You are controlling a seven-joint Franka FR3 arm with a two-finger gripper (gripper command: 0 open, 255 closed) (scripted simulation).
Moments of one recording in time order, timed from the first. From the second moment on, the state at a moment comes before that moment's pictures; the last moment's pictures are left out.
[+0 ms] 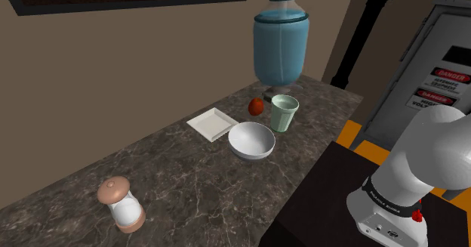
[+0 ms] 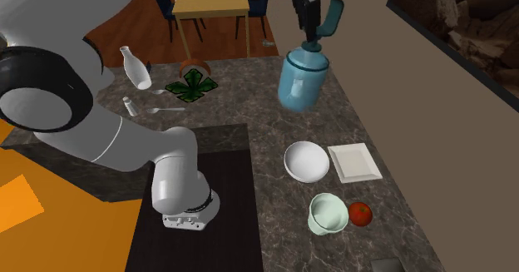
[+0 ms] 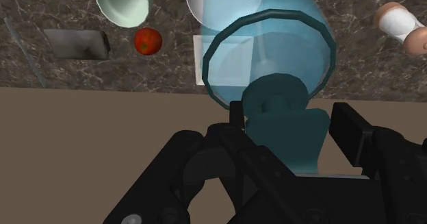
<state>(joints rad) 0.05 -0.56 0.27 -1.75 0.06 1.50 0.27</state>
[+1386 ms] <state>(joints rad) -0.03 -0.49 -0.18 -1.73 -0.02 1.54 -0.24</state>
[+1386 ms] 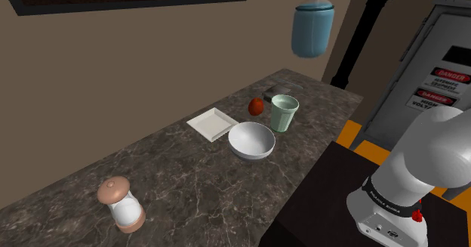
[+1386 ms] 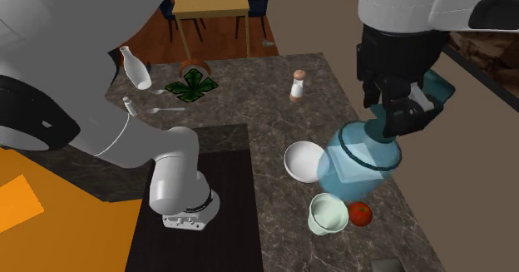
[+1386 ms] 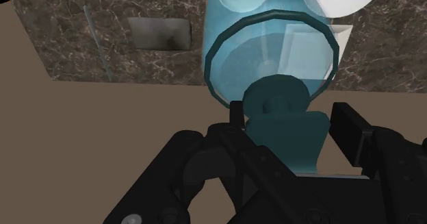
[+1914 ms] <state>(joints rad) -0.05 -0.34 -0.36 -1.58 0.01 1.53 -0.45</state>
